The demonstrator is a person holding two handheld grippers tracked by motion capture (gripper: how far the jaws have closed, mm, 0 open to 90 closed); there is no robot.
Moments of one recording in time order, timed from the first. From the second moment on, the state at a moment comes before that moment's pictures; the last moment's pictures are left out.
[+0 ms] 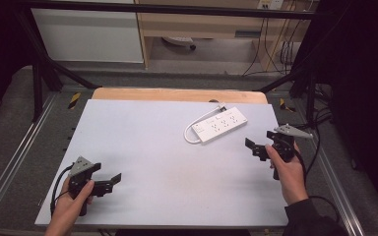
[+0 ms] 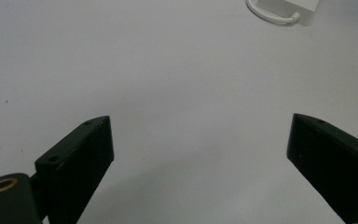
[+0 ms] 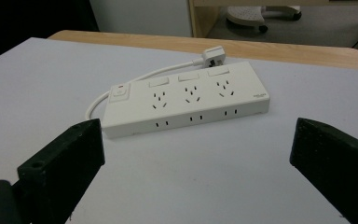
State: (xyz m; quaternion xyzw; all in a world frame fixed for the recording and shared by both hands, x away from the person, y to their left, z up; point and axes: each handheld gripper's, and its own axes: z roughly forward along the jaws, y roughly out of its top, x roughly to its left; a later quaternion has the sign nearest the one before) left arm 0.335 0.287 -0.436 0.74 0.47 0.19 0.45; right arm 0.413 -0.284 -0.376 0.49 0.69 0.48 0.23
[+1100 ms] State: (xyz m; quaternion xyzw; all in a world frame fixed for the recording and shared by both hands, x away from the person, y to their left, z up) left arm 0.357 0.293 -0.439 0.73 0.48 0.20 0.44; right arm 0.470 -0.265 -0.349 0.50 0.69 0.46 0.25
